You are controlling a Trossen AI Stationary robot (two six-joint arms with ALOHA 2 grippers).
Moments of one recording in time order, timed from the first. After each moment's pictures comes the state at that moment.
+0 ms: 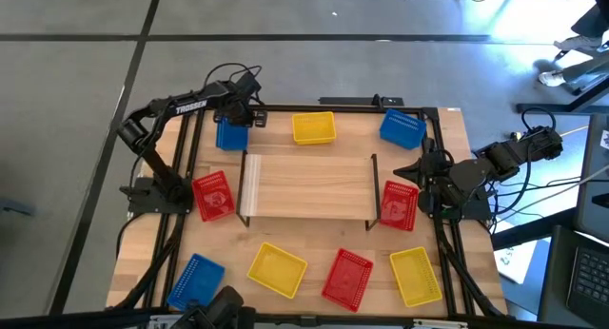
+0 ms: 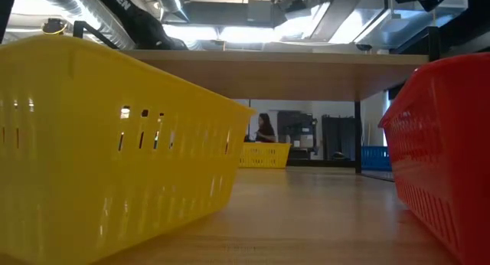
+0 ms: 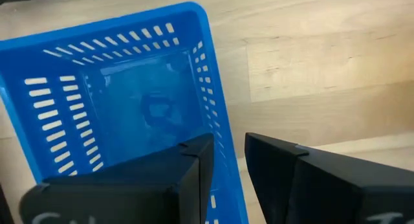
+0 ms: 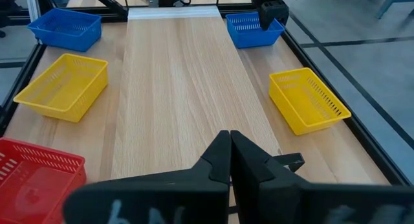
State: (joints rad) left arm 0.84 1.65 1.14 -0.73 -0.08 -0.62; right arm 0.47 0.68 0.91 -0.84 0.60 0.33
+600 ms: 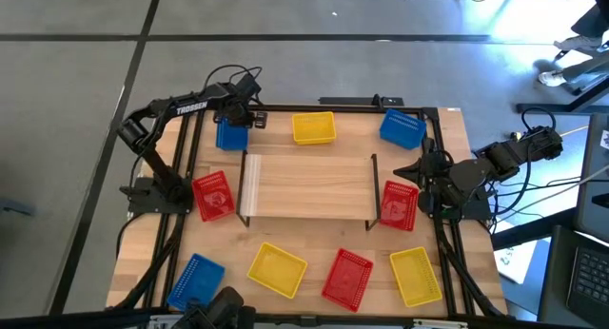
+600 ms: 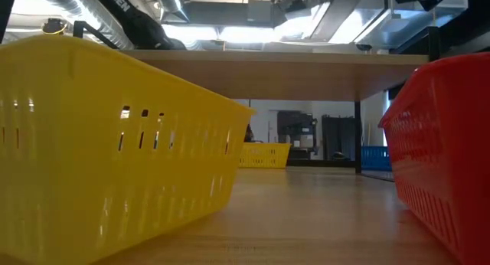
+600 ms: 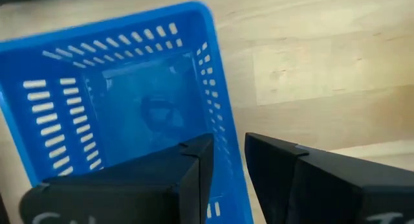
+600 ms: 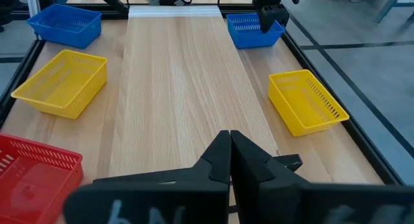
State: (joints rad) left arm 0.84 1.65 1.11 -0.68 -0.10 -0.61; right arm 0.47 0.68 0.91 -0.84 0.60 0.31
